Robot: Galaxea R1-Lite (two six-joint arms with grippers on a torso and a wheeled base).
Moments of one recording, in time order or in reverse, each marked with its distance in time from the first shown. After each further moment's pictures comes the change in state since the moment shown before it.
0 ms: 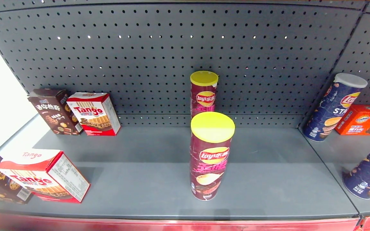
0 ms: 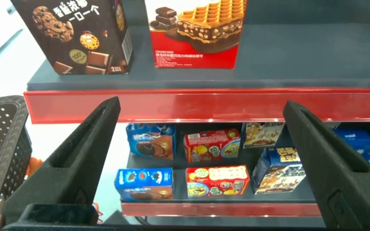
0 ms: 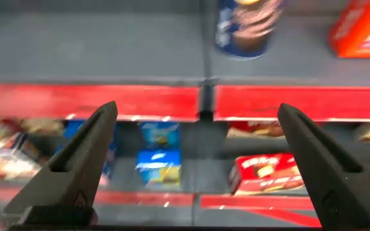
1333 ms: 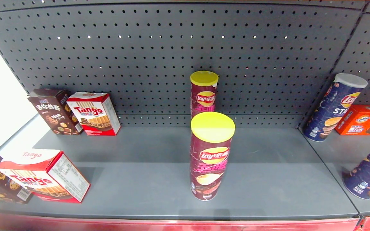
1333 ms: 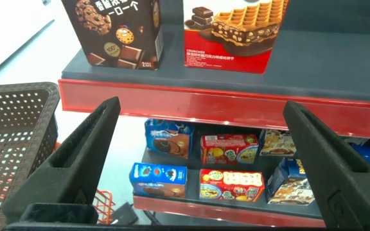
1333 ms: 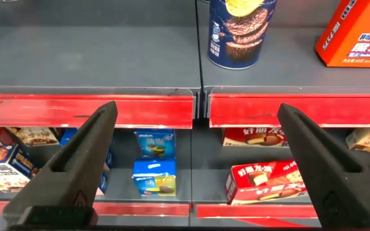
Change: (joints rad) left arm 0.001 0.000 0.000 -0.003 0.115 -0.028; right arm -0.013 -0.039 0.001 0.000 0.010 -0.005
